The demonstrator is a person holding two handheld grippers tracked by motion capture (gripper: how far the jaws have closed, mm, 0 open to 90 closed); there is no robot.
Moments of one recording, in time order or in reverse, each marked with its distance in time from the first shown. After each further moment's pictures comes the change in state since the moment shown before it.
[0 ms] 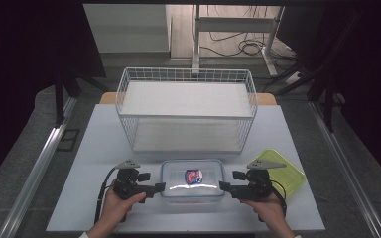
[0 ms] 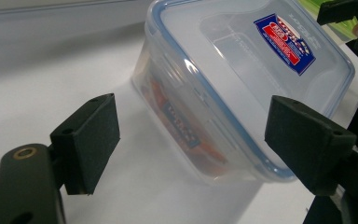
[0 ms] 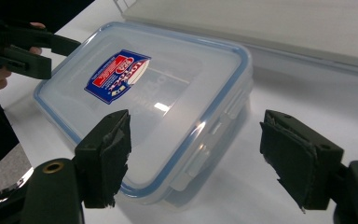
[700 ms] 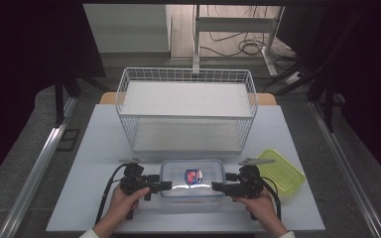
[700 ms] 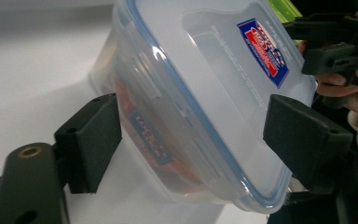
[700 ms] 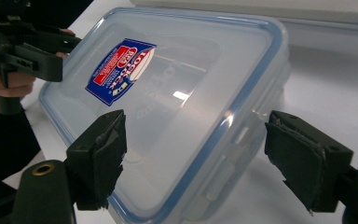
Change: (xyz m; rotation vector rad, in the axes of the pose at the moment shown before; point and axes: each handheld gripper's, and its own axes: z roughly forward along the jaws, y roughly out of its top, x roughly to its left) left arm 0.011 0.005 0.020 0.036 -0.188 -0.116; right arm -0.007 0.000 0.027 0.064 0.096 0.093
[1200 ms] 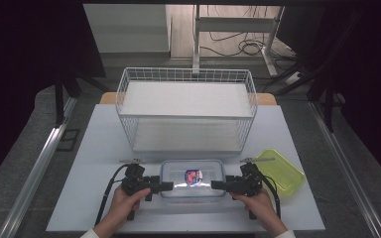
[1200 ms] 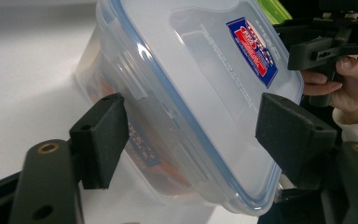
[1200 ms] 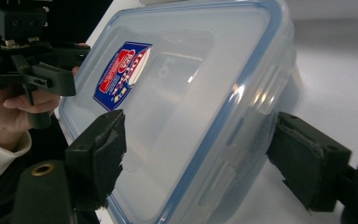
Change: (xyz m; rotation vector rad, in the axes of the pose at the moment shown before) left arm -0.003 -0.001 0.000 -0.008 -0.025 0.010; right arm -0.014 0.000 0.006 0.027 0.106 0.148
